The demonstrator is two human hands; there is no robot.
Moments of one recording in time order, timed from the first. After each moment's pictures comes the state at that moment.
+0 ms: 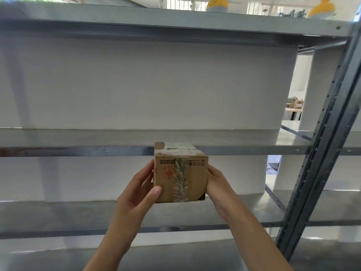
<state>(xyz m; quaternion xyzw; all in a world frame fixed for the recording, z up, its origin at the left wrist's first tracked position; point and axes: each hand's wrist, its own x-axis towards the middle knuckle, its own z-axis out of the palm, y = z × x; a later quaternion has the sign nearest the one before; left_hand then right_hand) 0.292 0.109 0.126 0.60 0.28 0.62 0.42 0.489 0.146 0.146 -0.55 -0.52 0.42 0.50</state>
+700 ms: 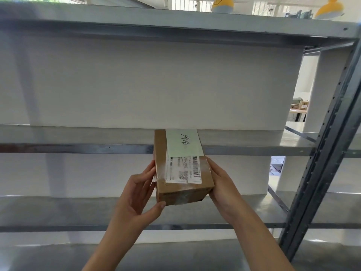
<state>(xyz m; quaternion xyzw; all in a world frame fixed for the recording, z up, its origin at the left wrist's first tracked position) 0.273 0.105 0.114 0.64 0.24 0.59 0.42 0.485 0.126 0.154 -0.47 -0.55 0.45 0.53</state>
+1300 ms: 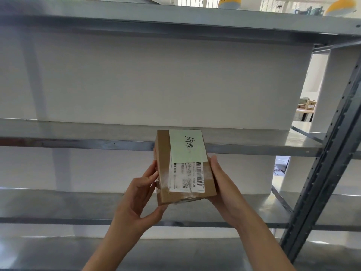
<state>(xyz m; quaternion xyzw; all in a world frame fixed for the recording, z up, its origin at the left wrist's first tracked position) 0.268 0.107 0.099 0.68 0.20 0.59 0.38 0.487 0.119 0.150 -0.38 -0.54 0.54 0.52</state>
